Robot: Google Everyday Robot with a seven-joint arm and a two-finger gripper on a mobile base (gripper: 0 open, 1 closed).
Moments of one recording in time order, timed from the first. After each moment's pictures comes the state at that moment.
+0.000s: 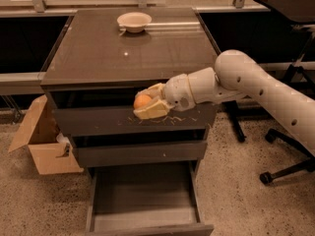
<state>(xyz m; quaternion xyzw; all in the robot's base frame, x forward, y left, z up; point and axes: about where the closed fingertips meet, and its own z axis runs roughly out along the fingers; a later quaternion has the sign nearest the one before) 0.572 0.027 0.805 -0.57 0.62 0.38 0.39</state>
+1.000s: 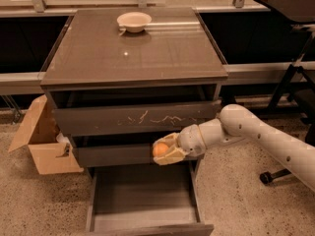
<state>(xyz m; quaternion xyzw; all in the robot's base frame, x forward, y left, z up) 0.525 -0.025 0.634 -0.56 0.64 0.43 0.32</state>
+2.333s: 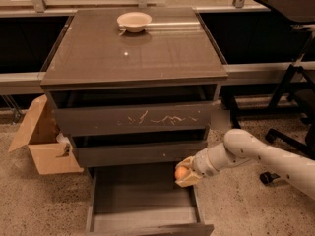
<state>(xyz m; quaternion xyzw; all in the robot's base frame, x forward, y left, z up) 0.522 -0.108 0.484 -0.59 0.71 0.29 0.25</state>
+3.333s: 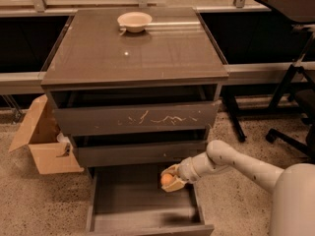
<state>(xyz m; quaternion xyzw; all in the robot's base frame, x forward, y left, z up) 0.543 -0.061 0.389 -0.60 0.67 0.36 0.27</state>
